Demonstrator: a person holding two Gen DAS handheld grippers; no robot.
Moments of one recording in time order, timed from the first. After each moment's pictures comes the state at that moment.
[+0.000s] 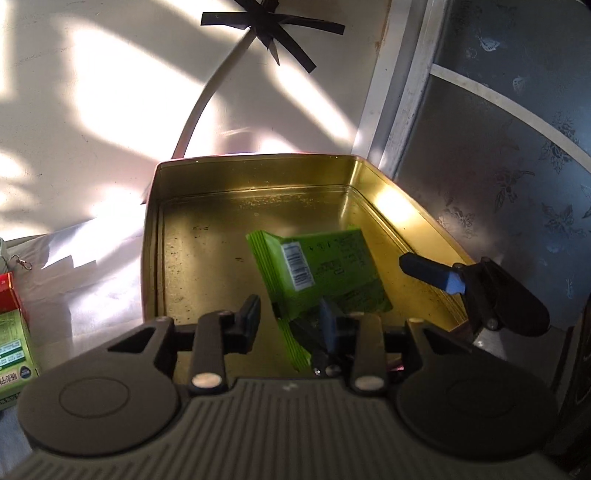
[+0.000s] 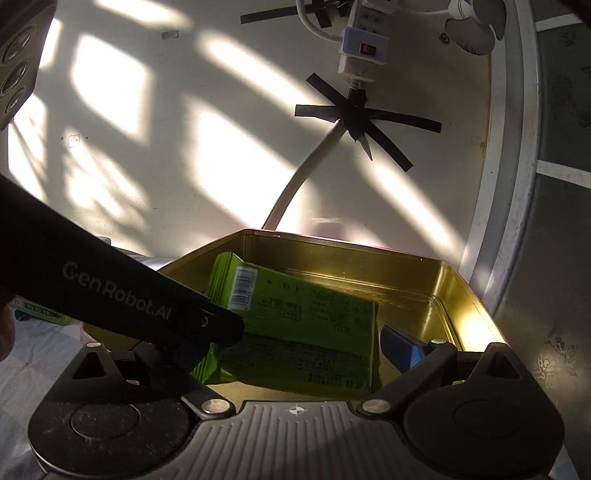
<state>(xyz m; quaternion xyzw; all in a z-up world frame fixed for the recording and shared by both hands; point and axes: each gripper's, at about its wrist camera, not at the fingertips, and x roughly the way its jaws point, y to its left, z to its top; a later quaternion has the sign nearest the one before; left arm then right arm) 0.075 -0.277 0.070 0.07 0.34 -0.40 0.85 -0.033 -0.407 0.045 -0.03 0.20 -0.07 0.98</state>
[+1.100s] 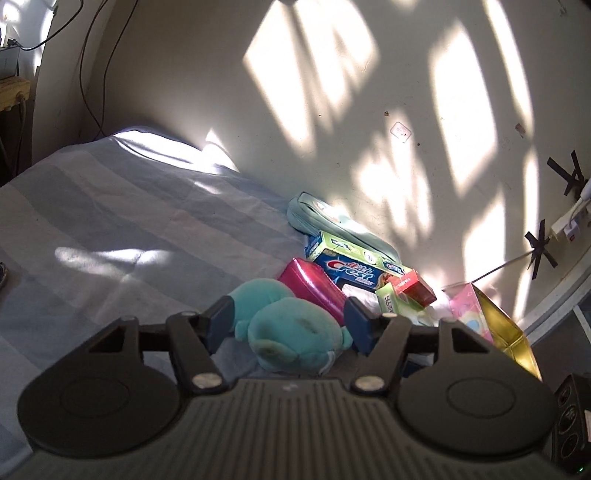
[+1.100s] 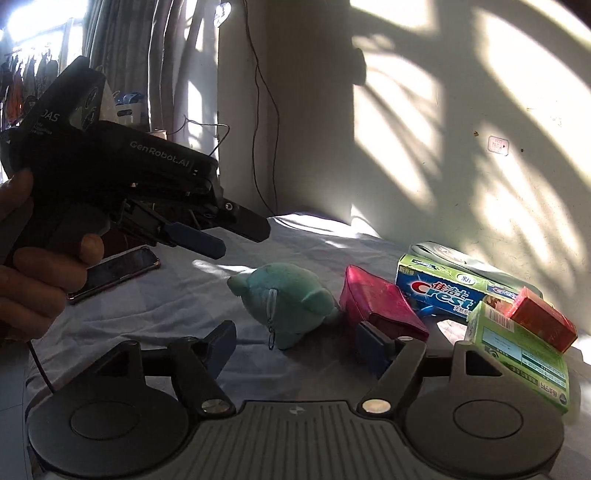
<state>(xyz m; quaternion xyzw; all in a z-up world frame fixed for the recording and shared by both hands) 0.082 0.181 0.073 -0.22 0.32 -0.13 0.91 -0.019 -0.045 0.047 -0.09 0.21 0.37 0.90</state>
